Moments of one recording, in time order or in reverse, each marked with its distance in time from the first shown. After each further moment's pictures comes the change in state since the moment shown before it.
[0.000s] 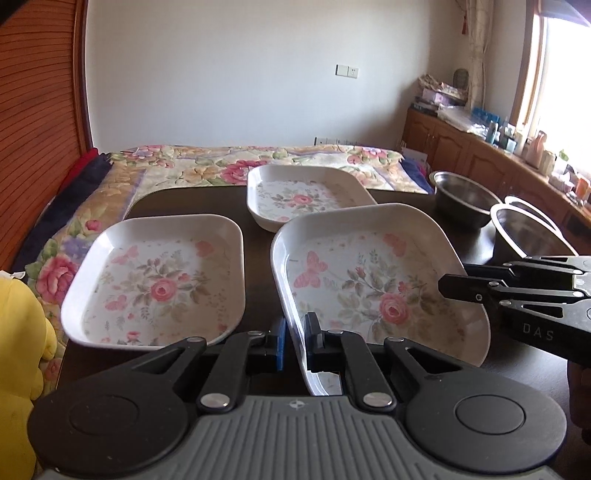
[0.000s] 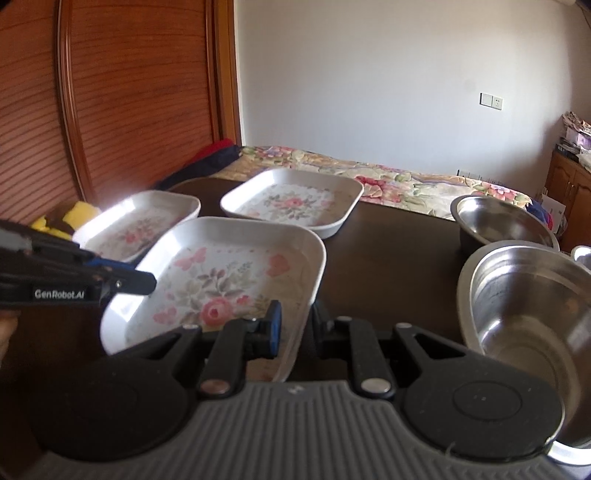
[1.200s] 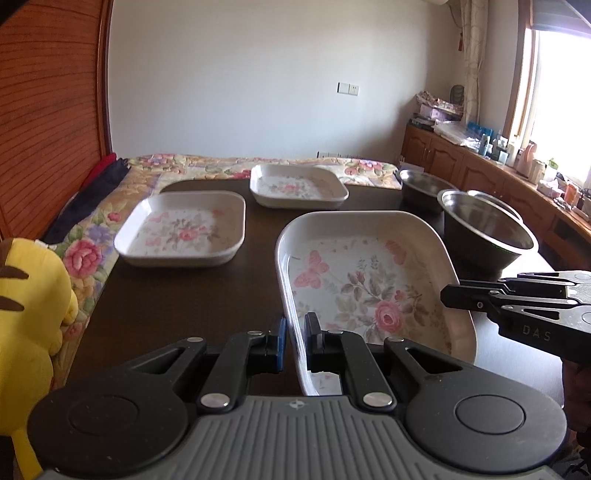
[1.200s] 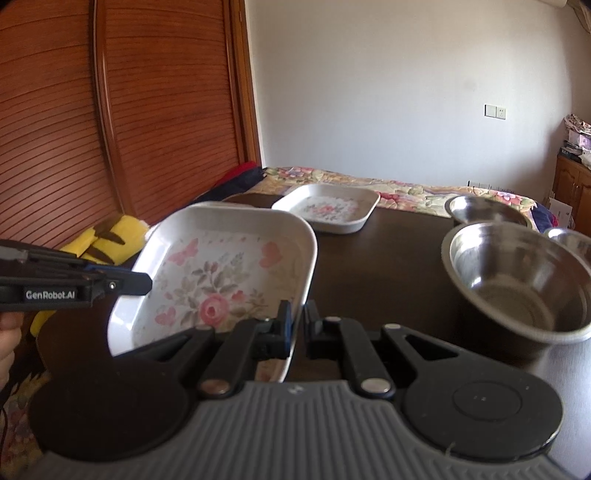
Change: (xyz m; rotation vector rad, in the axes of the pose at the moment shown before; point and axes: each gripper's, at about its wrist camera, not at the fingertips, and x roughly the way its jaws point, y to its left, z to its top) left arm -0.085 -0.019 -0.063 -0.021 -0.050 0.016; right arm -0.075 0.017 -0.032 0.026 -0.063 0.070
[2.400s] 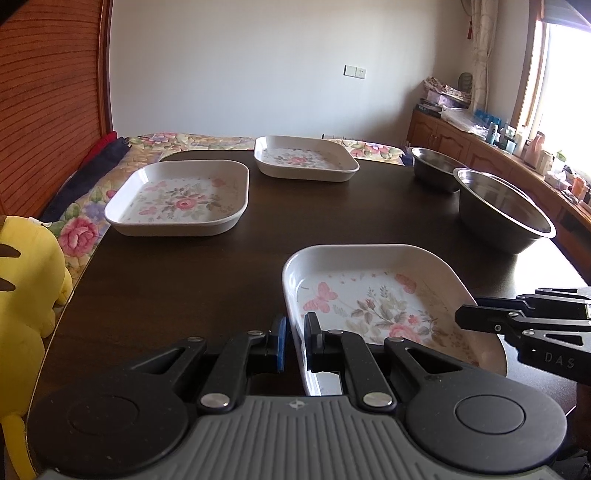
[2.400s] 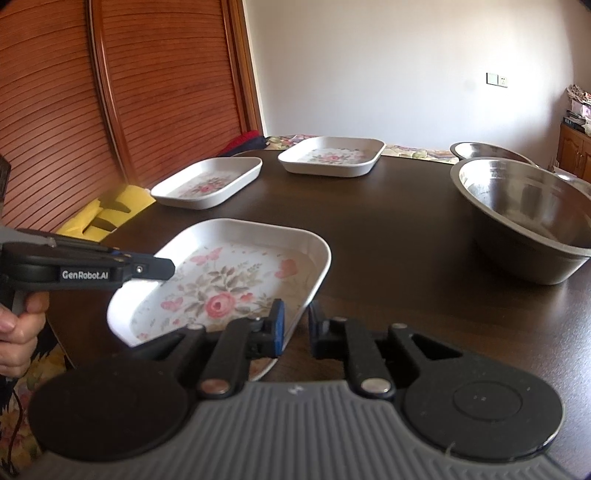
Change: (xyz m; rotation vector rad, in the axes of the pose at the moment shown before) left arm 0.023 0.005 -0.012 -0.015 0.047 0.008; right arm 0.000 0.006 -0.034 0.037 0.085 0.016
